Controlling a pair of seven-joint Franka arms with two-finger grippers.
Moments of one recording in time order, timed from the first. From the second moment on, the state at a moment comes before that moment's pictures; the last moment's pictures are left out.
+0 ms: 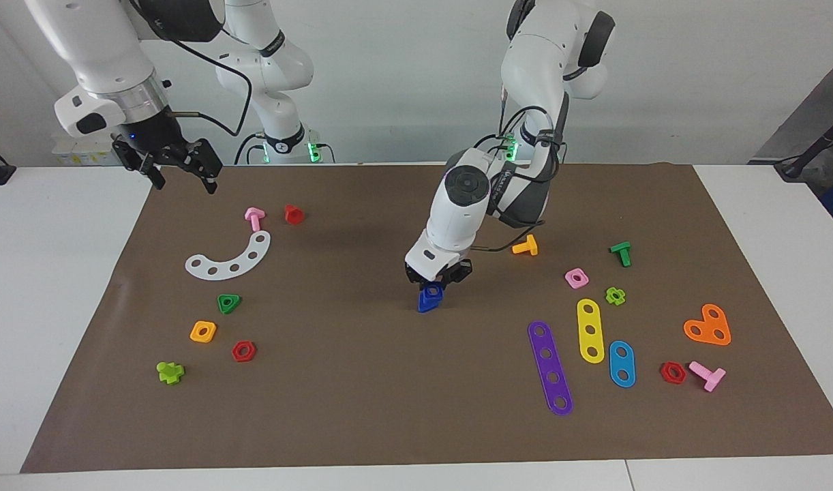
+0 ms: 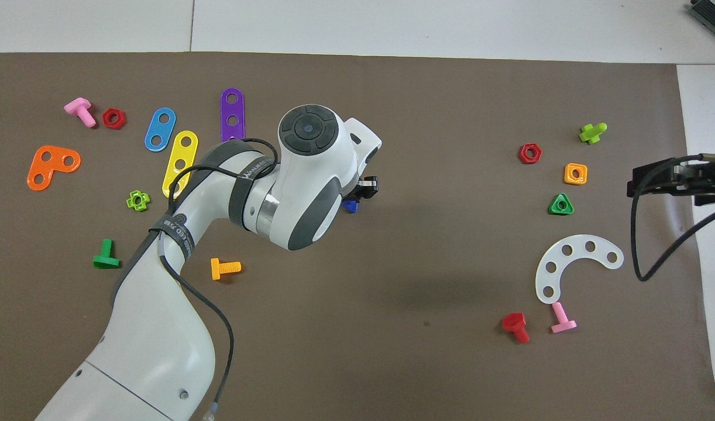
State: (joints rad) left arm -0.57 0.54 -0.06 -1.49 -0.11 2.05 -0.55; right arm 0.10 -0.03 -0.12 -1.62 0.00 1.59 0.13
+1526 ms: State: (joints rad) left arm -0.58 0.56 -0.05 -1.52 -0.11 2.11 -0.59; right arm 0.10 -0.03 -0.11 -1.59 0.00 1.53 0.13
